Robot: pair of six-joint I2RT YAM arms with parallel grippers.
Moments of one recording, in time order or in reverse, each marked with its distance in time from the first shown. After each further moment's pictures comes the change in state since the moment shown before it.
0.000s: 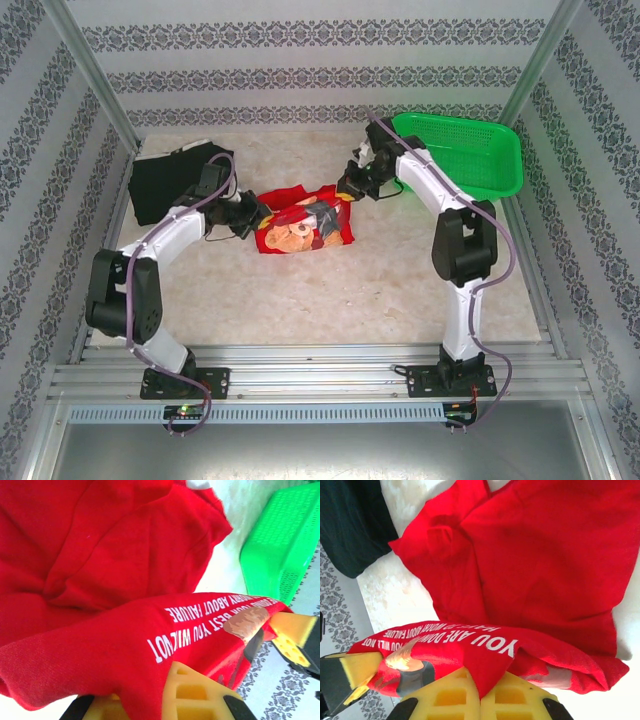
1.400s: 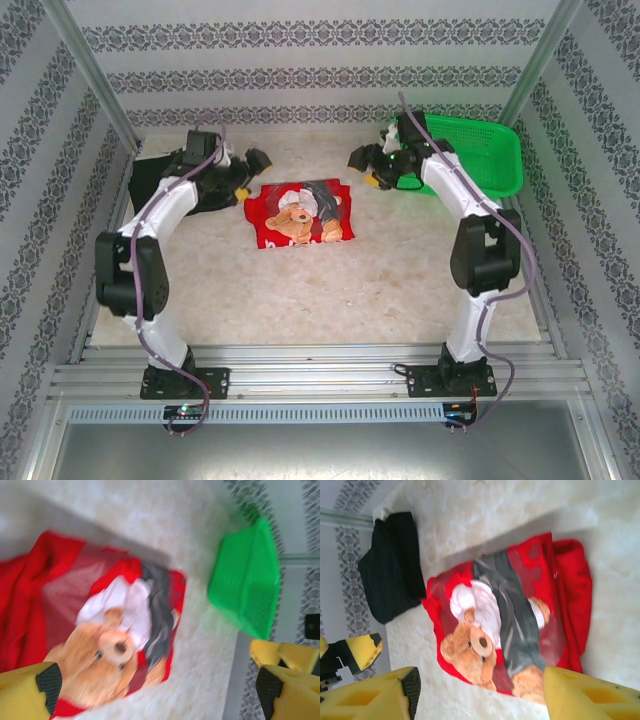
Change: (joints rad) left arm 0.090 0.105 0.240 -0.060 -0.014 0.213; right arm -0.092 -0.176 -0.229 0.288 0.011 0.050
